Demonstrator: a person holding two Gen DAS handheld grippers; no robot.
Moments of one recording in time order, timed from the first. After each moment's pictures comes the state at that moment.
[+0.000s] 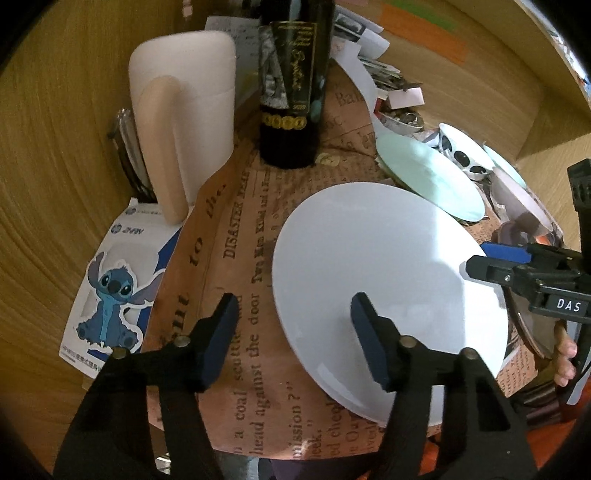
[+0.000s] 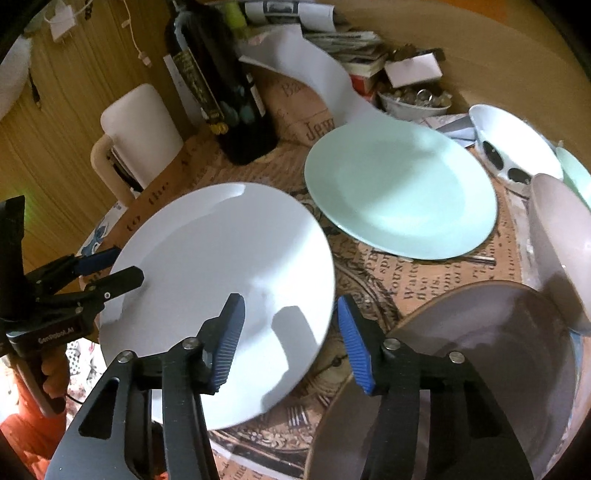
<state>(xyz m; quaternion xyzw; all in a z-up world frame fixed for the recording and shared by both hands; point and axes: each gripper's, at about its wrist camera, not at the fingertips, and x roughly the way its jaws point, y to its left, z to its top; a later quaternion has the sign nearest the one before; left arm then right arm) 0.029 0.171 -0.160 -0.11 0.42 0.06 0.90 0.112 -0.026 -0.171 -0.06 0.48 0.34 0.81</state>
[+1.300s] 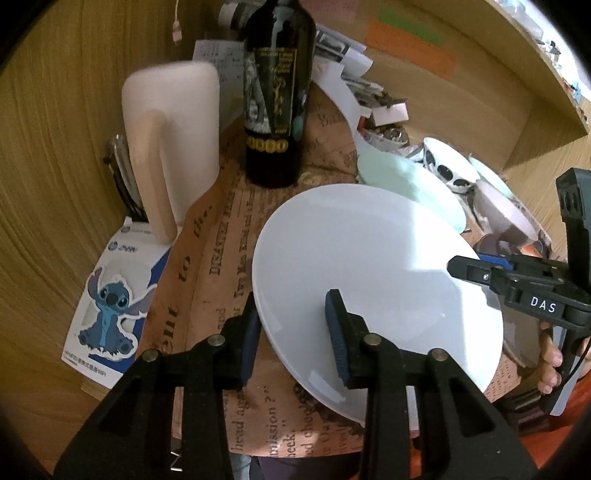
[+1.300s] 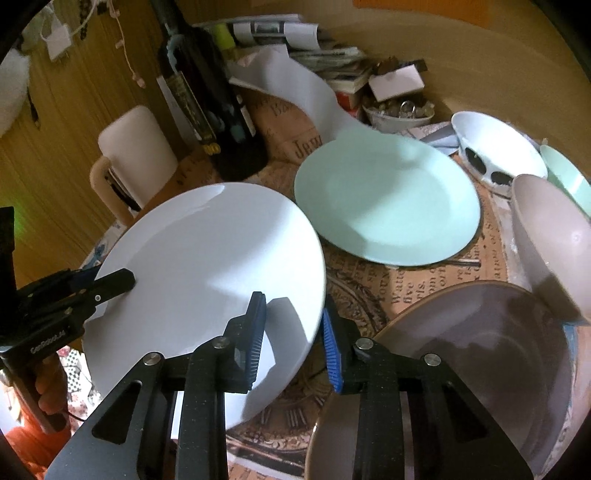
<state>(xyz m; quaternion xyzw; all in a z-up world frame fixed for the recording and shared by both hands) 0.029 0.161 -0.140 -0.11 0.40 0.05 0.91 0.103 -0.031 -0.160 -0.04 0.45 0.33 0.83</state>
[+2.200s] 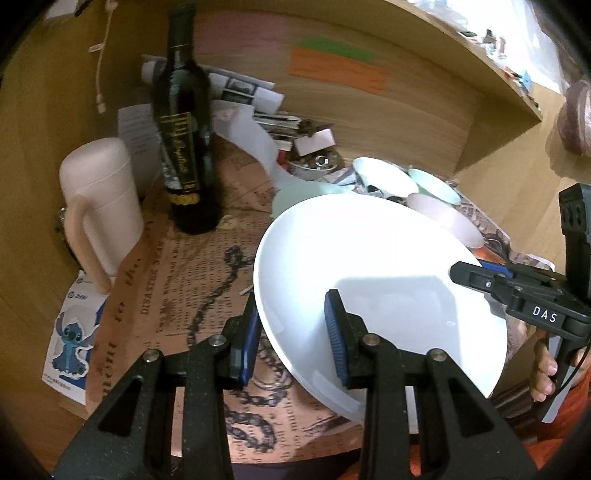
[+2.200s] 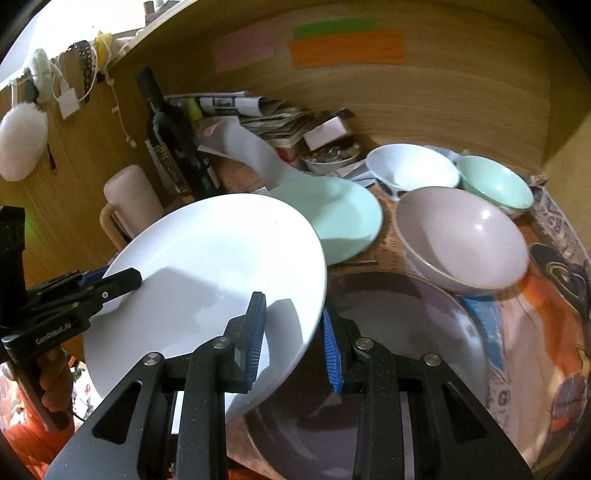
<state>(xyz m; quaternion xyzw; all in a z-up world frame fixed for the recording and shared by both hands) 0.036 0.091 -0.095 -0.08 0.35 -0.02 0.93 0.074 -0.120 -0.123 0.00 0.39 0.28 0.88</state>
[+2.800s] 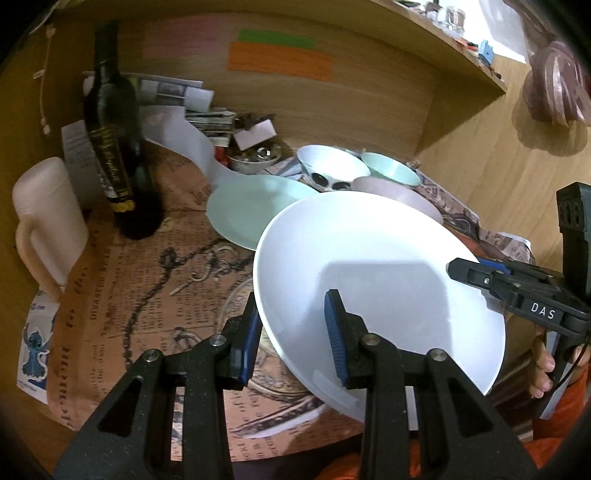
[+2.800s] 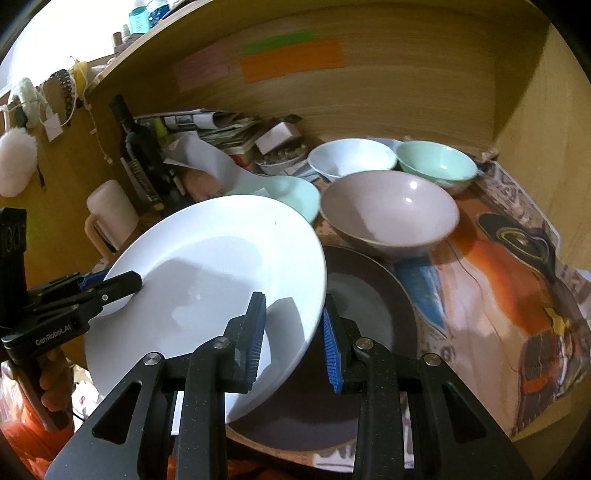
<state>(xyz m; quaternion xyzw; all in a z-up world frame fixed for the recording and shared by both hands) 0.045 0.034 -0.093 -0.06 0.36 -0.08 0.93 0.052 -0.179 -0.127 0.03 0.38 0.23 0.89</state>
